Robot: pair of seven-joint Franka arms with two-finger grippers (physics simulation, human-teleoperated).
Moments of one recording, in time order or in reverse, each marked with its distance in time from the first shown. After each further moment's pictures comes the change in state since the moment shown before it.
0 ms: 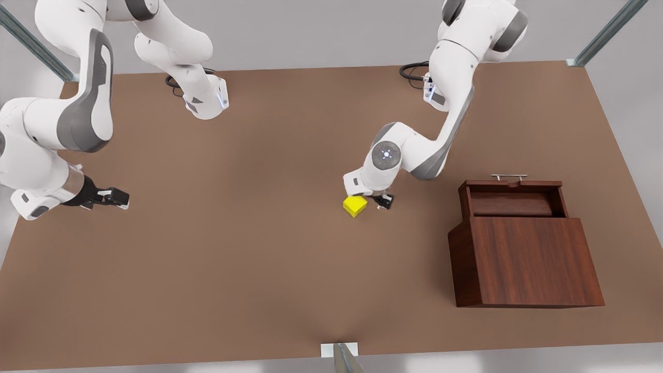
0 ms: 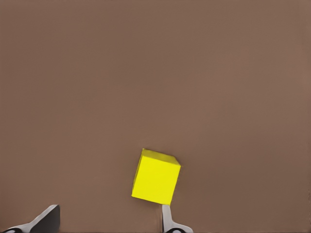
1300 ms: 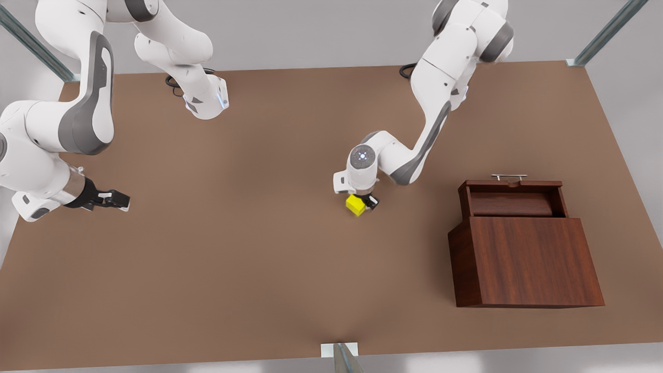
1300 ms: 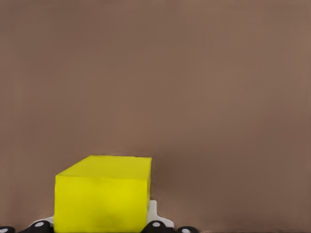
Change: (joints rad) left arm -0.045 0.022 0.014 -0.087 0.158 0.065 -0.020; right arm -0.002 0.011 0.000 0.000 -0.002 0.014 0.022
